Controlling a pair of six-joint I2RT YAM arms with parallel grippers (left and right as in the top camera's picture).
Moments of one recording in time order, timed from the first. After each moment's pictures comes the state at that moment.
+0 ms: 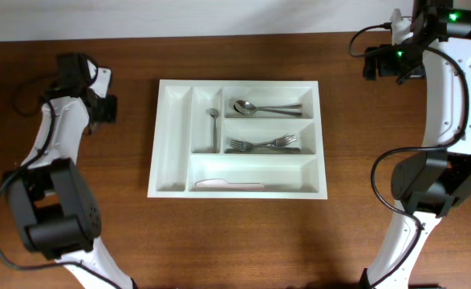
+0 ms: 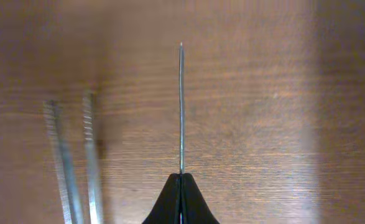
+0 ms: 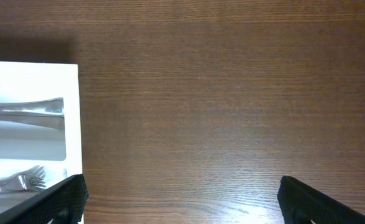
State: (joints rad) left arm 0.19 2.00 1.56 -0.63 -0.06 0.30; right arm -0.18 2.23 2.41 -1.40 -0.05 -0.16
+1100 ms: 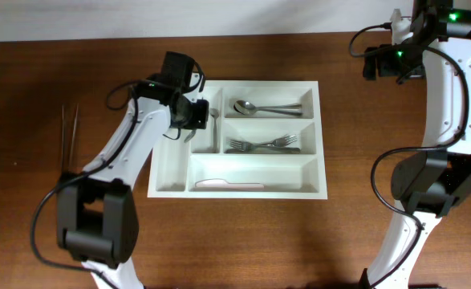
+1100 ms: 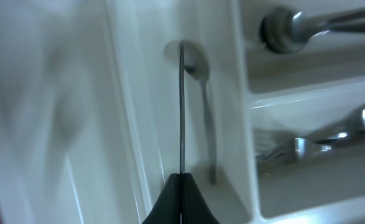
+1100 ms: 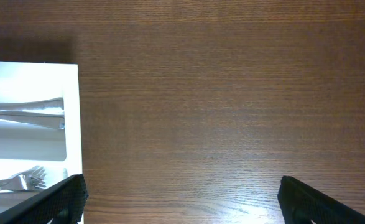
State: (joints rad) left arm -0.27 1.95 1.57 -0.82 0.10 -0.13; right arm -0.18 2.23 2.41 -1.40 -0.05 -0.16
